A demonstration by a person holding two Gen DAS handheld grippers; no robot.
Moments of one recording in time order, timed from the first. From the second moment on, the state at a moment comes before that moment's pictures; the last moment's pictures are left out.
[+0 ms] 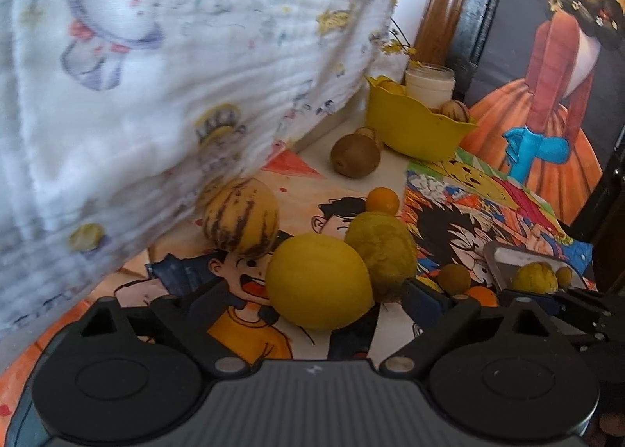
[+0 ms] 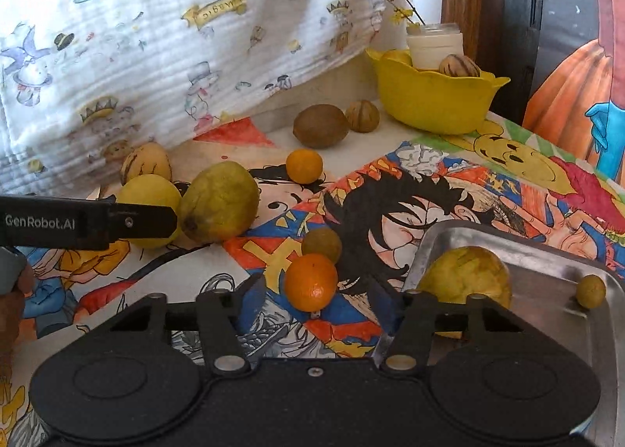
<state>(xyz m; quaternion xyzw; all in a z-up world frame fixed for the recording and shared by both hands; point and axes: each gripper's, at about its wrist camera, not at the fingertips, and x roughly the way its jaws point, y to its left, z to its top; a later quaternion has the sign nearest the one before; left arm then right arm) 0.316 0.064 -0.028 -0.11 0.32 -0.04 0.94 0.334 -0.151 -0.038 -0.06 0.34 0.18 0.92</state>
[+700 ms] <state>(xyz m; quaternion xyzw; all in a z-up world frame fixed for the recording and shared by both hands) 0.324 0.068 -0.031 -0.10 0.33 -0.08 0.94 0.342 -0.155 -0.043 -0.03 0.36 0.19 0.91</state>
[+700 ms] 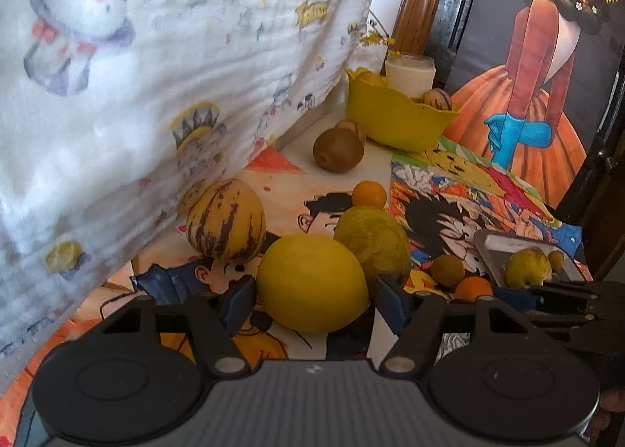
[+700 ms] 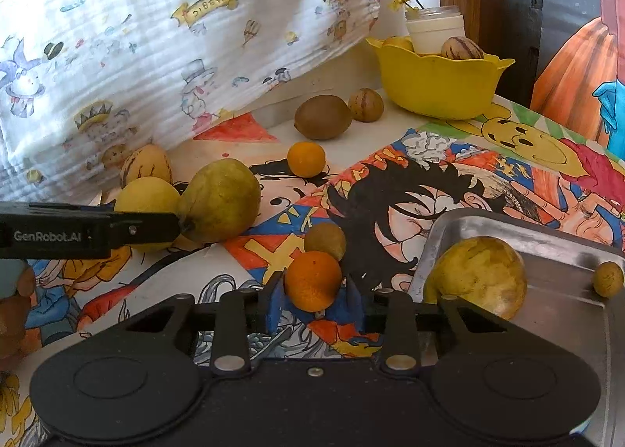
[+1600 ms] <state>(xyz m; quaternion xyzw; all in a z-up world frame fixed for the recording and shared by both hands) 0.293 0.054 -0.021 -0.16 0.37 -0.05 0.91 0.294 -0.180 -0.024 0.02 0.35 0.22 0.91</state>
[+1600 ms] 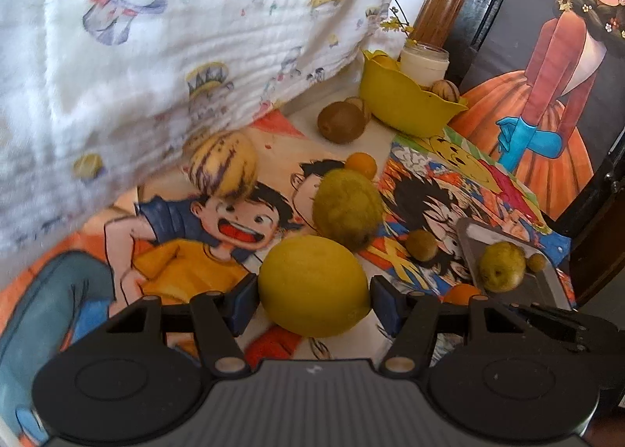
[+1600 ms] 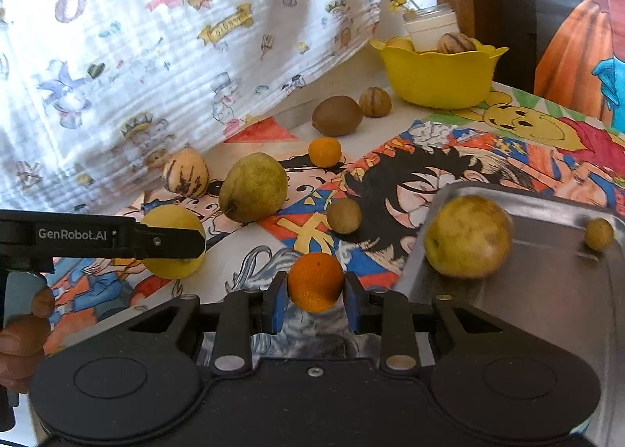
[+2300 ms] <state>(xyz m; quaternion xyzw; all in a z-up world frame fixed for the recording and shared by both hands) 0.268 -0.054 0.005 -0.18 0.35 -0.15 0.91 0.249 -0.314 -0.009 0.05 0.32 0.10 0.94</state>
